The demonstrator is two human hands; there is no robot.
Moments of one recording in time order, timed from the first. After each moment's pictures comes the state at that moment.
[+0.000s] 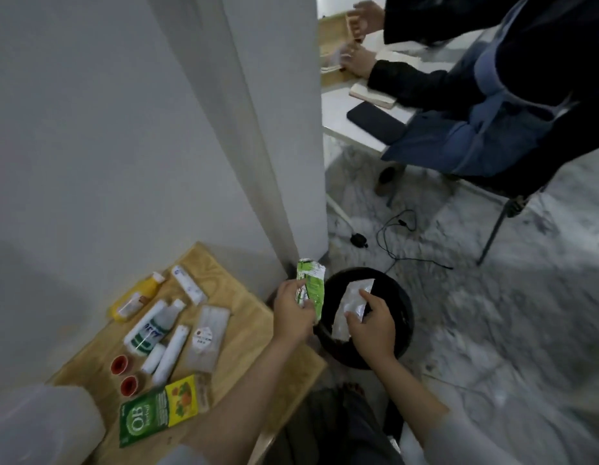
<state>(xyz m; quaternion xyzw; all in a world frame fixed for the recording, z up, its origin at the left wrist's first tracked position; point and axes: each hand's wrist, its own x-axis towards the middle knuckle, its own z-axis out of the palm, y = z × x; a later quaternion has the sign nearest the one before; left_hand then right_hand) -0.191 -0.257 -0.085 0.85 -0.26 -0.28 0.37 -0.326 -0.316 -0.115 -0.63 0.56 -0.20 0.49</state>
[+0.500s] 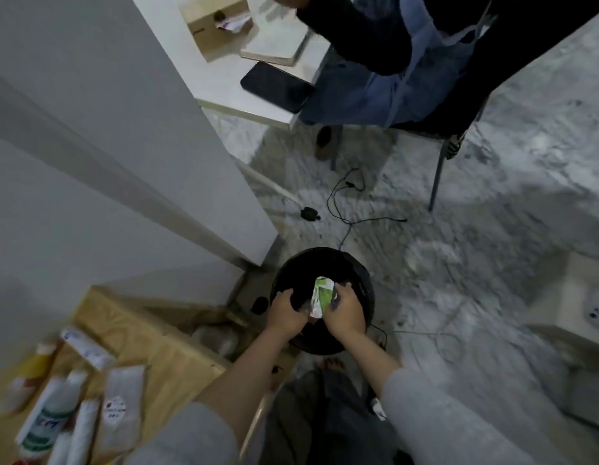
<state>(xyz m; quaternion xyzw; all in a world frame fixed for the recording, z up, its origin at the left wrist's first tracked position) -0.235 -0.351 -0.186 0.81 -0.31 -0.49 0.10 -0.360 -0.390 -0.206 -0.58 0.65 -0.05 0.49</state>
